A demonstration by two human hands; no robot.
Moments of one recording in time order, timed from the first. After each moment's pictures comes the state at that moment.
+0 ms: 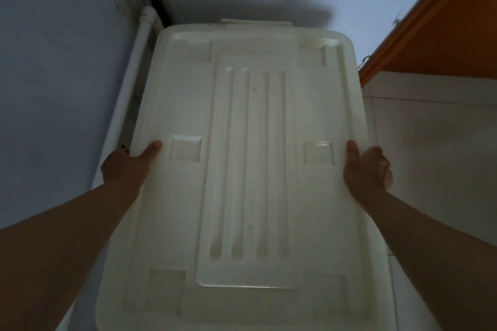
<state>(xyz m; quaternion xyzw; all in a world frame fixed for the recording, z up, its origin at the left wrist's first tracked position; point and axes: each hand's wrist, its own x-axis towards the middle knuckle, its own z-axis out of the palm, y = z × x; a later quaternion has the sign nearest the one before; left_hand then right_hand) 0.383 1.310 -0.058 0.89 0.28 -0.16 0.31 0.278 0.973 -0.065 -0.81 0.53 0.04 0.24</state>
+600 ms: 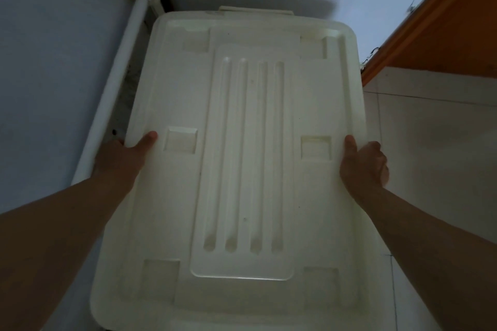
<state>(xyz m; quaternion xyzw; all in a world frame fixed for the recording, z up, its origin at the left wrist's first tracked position) 0.376 1.319 -0.095 0.89 0.29 -0.14 0.32 0.277 0.977 -0.097 -0.82 0.52 0.04 0.24</state>
